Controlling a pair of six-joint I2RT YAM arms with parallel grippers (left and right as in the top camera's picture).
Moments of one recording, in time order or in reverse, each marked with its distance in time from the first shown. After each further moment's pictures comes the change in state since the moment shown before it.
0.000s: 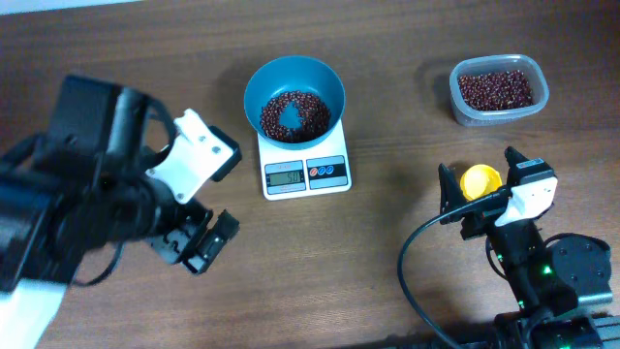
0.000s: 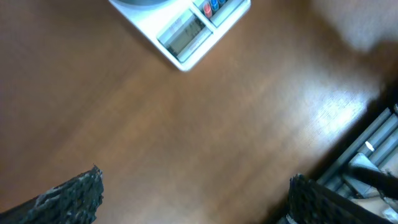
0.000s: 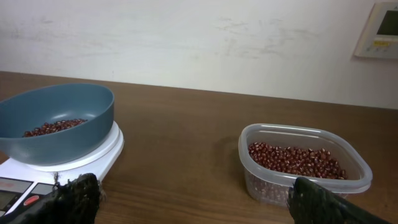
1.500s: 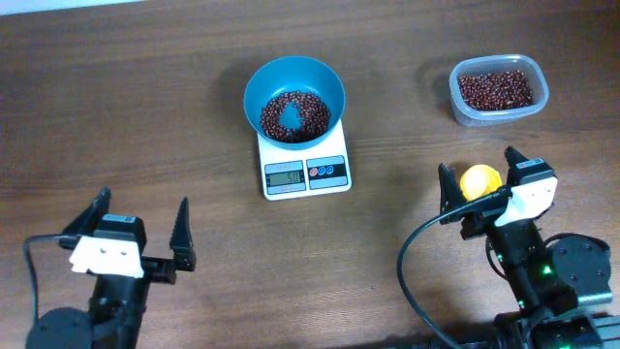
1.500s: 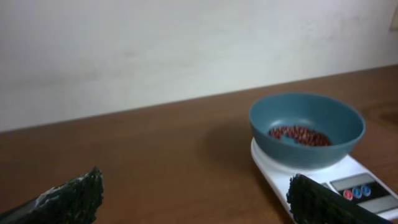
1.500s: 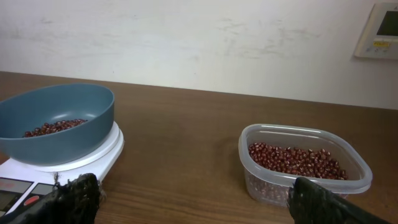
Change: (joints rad) left arm 0.329 -1.076 -1.090 1.086 -0.029 -0.307; right arm 0.001 -0.001 0.000 0.000 0.000 0.000
